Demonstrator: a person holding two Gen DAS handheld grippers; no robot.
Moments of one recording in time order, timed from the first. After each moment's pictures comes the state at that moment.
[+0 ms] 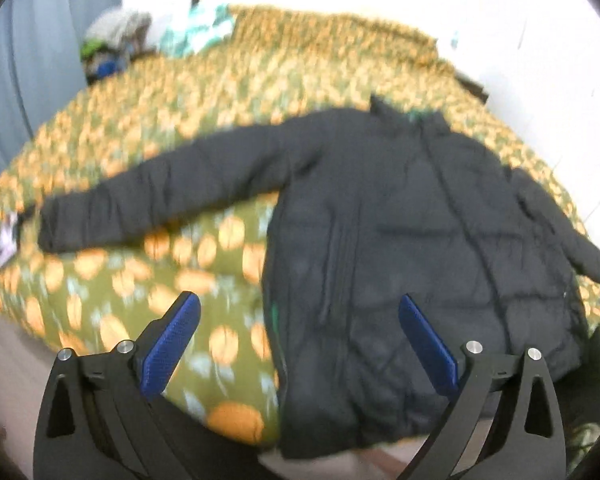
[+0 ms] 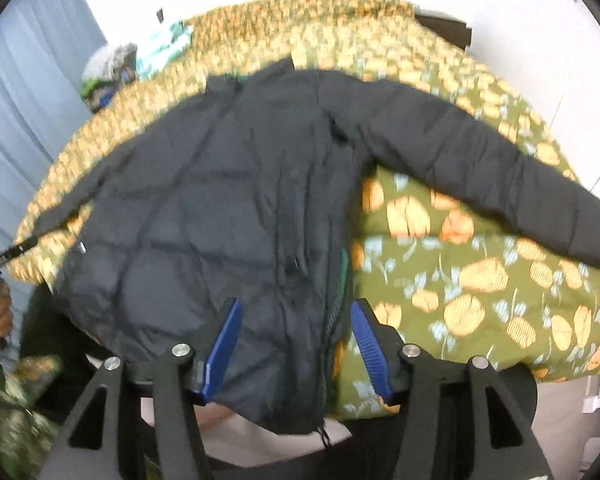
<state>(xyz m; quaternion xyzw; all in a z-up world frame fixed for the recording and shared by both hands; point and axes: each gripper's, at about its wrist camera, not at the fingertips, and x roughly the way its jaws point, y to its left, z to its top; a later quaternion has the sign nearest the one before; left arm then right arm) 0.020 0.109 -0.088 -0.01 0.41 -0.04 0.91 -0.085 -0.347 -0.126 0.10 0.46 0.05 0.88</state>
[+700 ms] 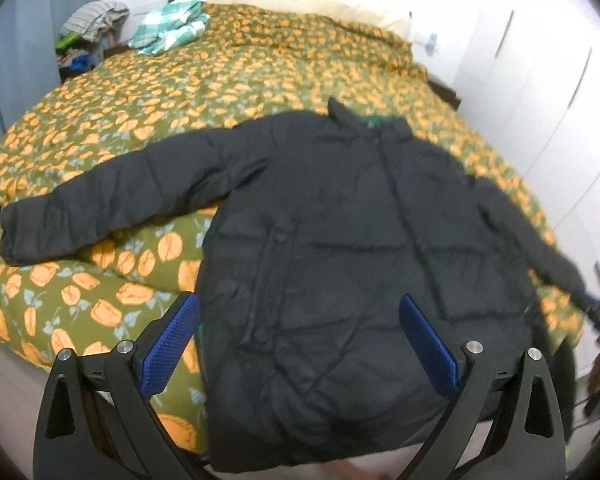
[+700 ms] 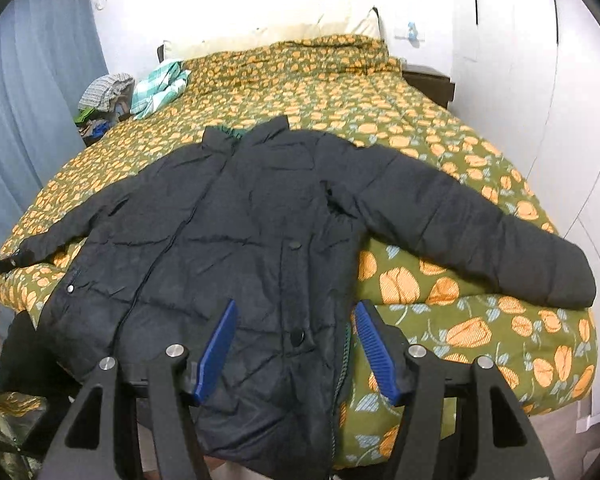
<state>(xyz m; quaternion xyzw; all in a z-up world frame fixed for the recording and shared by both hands) 0.036 0.085 -0.079 -0.07 0.43 -0.09 0.90 -0.080 -0.322 -0.116 0.05 0.38 0.00 0.92</state>
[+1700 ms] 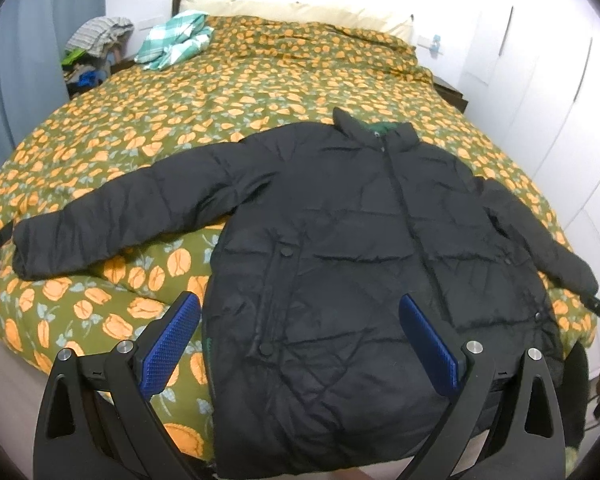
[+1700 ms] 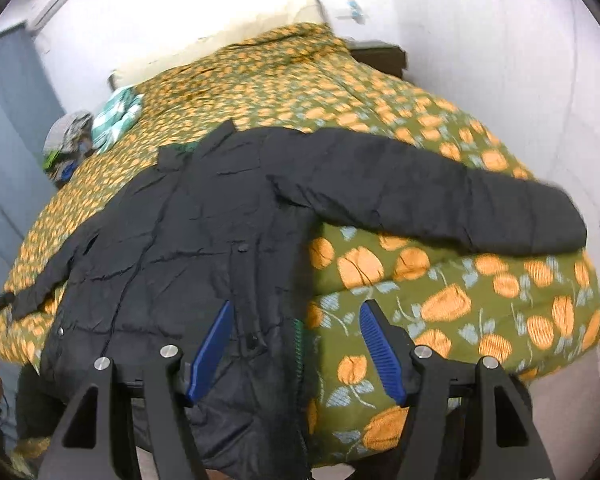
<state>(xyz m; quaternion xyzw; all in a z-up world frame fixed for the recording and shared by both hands) 0.030 0.075 -0.070 -0.03 0.42 -0.07 0.91 -0.085 -0.380 -0.135 0.17 0.40 -0.07 0.90</state>
